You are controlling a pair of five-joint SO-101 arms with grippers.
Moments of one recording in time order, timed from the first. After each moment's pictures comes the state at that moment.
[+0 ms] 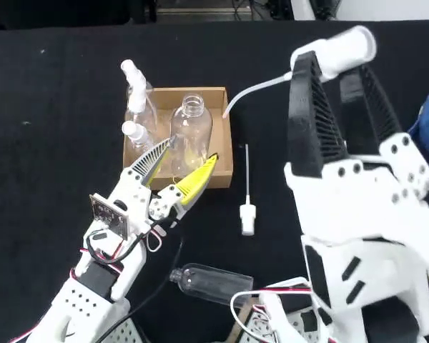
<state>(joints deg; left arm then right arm) 24.4 -88.0 96.5 -11.9 1.2 -15.0 -69.0 19.7 27.4 -18.0</state>
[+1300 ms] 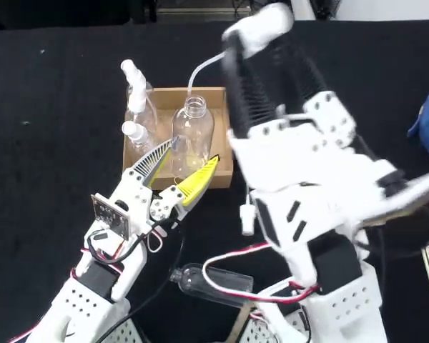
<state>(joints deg) 25.0 -88.0 96.5 -11.8 1.2 -25.3 -62.3 34.9 4.4 -6.7</state>
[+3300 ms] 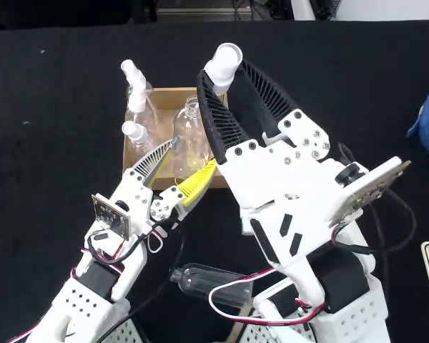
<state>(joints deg) 25.1 -88.0 96.5 -11.8 1.2 -28.2 -66.2 34.9 21.9 -2.8</state>
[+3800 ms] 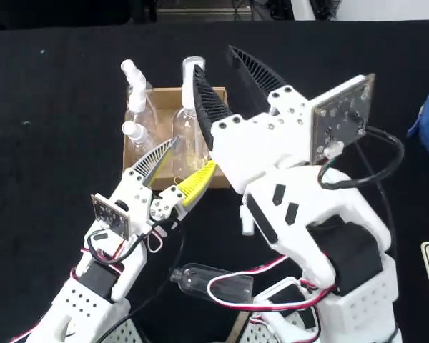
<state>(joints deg) 25.0 -88.0 96.5 -11.8 1.2 -28.6 -49.8 10.2 49.3 -2.8</state>
